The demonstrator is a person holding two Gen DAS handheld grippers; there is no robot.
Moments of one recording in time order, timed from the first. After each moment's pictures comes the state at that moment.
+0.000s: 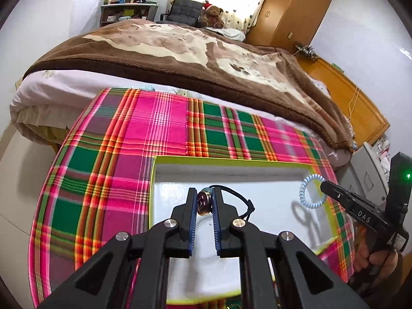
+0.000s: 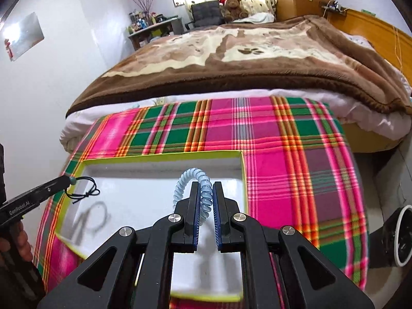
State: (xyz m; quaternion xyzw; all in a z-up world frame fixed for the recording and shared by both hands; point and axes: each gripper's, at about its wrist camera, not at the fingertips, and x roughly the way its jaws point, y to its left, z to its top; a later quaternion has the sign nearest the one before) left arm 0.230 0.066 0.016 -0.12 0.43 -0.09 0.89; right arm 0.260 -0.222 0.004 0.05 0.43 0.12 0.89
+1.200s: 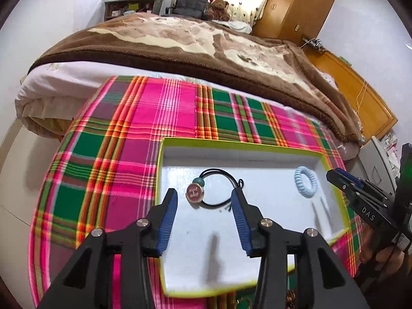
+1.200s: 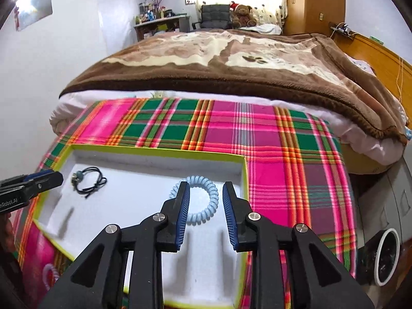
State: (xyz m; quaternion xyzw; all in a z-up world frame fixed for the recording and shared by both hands) left arm 0.210 0.070 0.014 -0.11 0.44 -0.07 0.89; right arm 0.244 -0.211 0.013 -0.01 0.40 0.11 0.91
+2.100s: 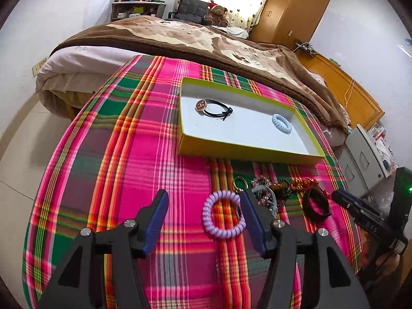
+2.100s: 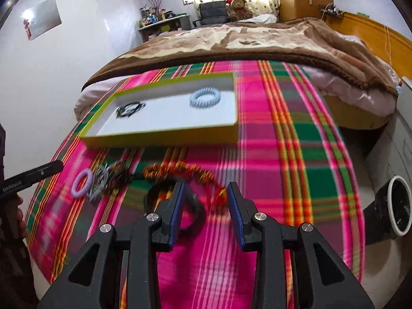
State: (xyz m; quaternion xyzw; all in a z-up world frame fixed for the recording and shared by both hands) left arm 0.075 0.084 0.002 -0.13 0.43 -0.08 0.89; right arm 0.091 -0.243 -0.016 0.04 0.42 0.13 0.90
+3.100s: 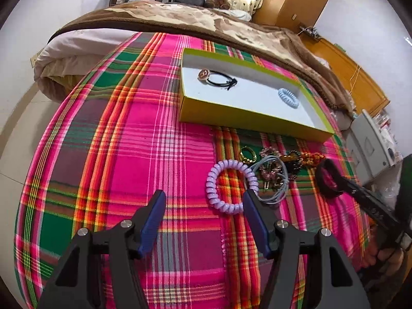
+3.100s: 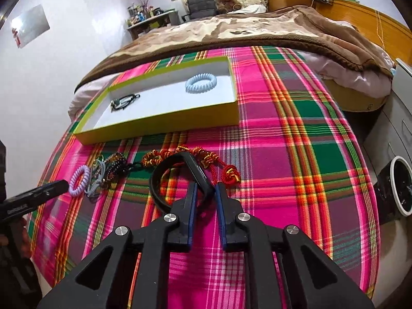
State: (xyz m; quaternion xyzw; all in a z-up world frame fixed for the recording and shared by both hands) left arm 0.070 0.073 -0.024 -0.11 0.48 -0.07 0.87; right arm 0.086 -0.241 -0.025 0.07 0.43 0.11 0.89
